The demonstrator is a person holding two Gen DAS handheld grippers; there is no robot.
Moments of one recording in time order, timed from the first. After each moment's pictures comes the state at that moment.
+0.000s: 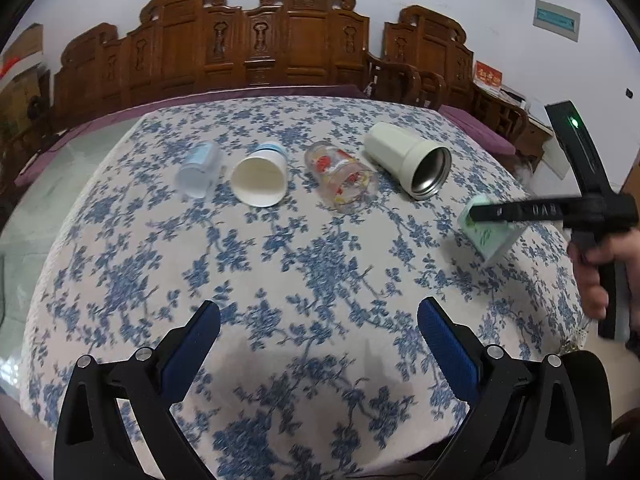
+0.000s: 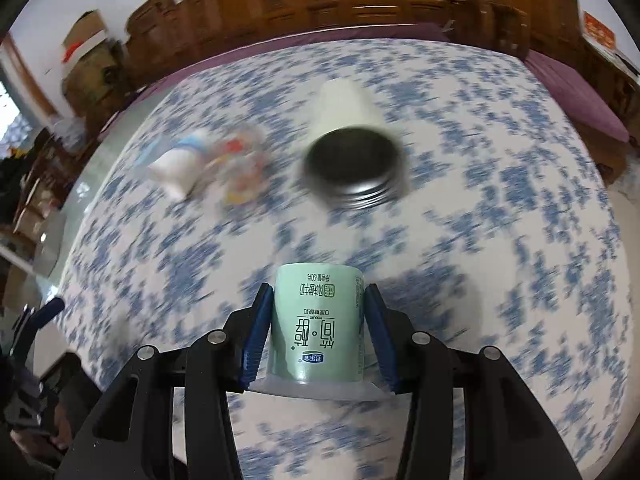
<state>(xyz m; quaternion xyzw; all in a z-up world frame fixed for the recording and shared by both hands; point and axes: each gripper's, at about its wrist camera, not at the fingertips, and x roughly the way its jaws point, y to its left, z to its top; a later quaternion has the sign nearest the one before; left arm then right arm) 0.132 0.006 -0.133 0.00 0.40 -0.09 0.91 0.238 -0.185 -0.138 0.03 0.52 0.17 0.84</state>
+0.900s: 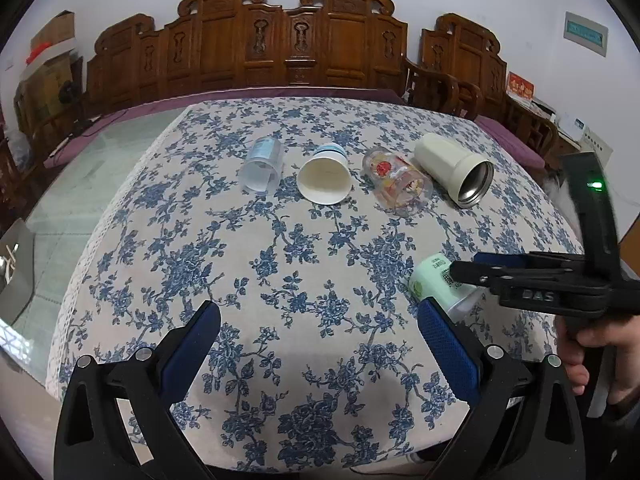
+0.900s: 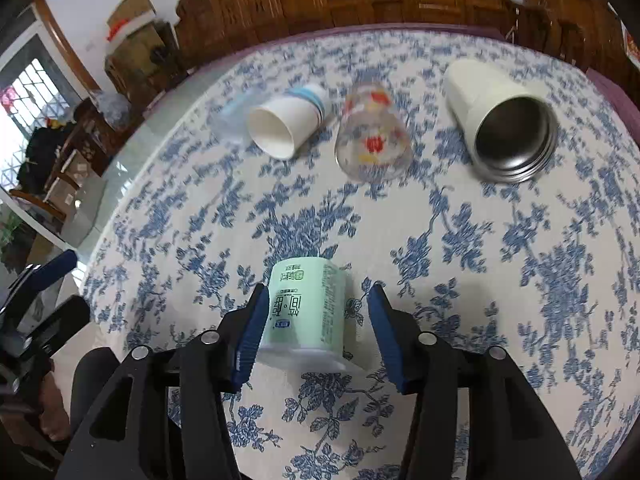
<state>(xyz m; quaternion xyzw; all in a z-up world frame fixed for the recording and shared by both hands) 0.126 0.048 -0.123 -0.01 0.41 -0.04 0.91 0.202 -0.102 -0.154 0.02 0.49 0.23 0.84</state>
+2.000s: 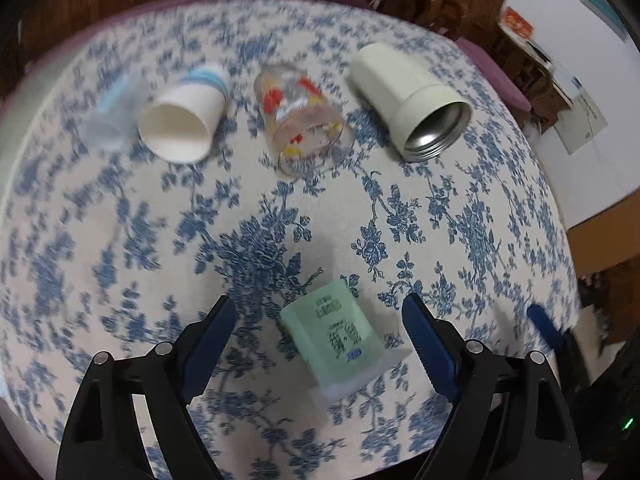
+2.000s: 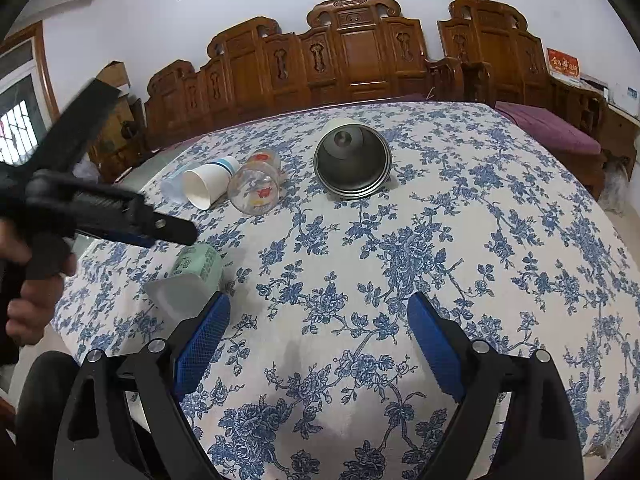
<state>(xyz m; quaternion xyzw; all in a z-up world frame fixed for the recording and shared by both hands) 0.243 -0.054 -0.167 -0.06 0.59 -0.11 0.80 0.132 -0.216 -0.163 0.05 0.36 0.15 0.92</state>
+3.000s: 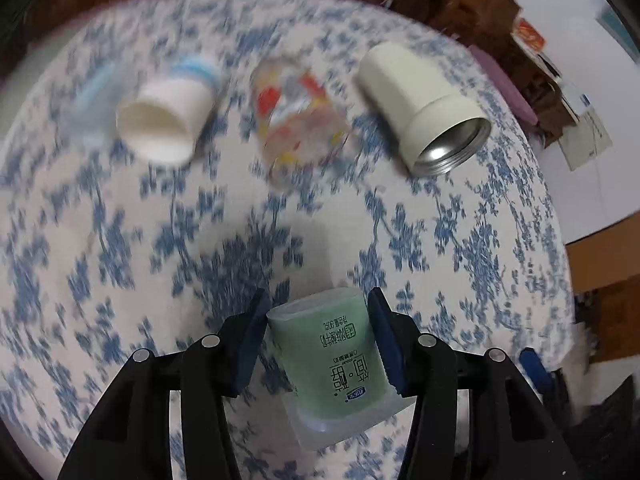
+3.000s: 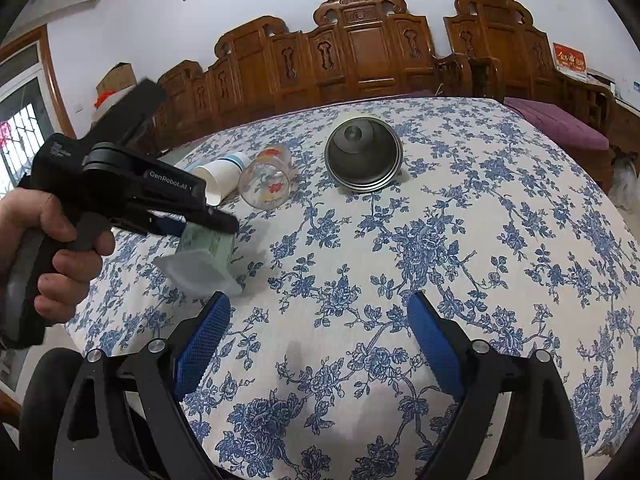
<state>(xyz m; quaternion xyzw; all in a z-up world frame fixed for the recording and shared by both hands) 0.262 -0.066 -0.177 -0.06 0.57 -0.10 0.81 0.127 -0.214 -0.167 0.06 0.36 0.16 0.92</state>
